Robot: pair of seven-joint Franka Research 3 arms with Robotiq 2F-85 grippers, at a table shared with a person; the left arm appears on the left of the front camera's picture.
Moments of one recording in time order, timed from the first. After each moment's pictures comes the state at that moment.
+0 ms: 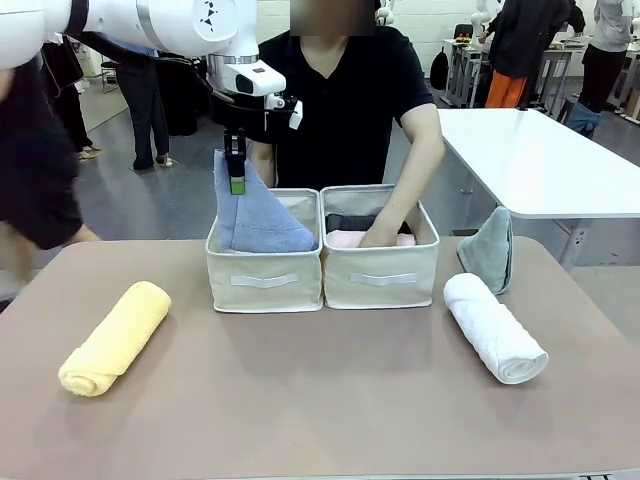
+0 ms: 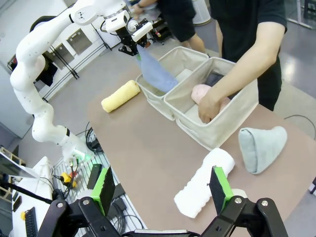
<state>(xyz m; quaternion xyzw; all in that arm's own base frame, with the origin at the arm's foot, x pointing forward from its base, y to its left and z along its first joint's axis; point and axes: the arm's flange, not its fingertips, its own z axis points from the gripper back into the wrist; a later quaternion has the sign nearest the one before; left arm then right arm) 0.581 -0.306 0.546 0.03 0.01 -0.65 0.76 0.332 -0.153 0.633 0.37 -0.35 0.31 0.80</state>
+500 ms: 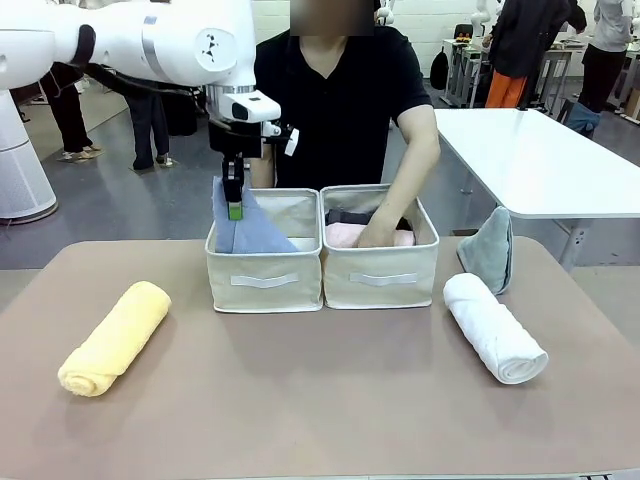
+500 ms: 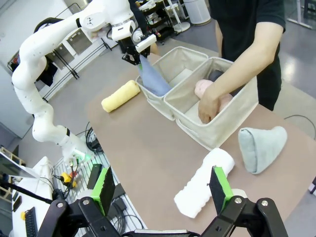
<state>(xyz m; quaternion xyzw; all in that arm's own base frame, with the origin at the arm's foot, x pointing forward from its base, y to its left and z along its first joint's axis) 0.584 -0.296 0.495 -0.01 0.05 -0.67 0.74 0.332 -0.153 0.633 0.37 -0.35 0.31 0.80</state>
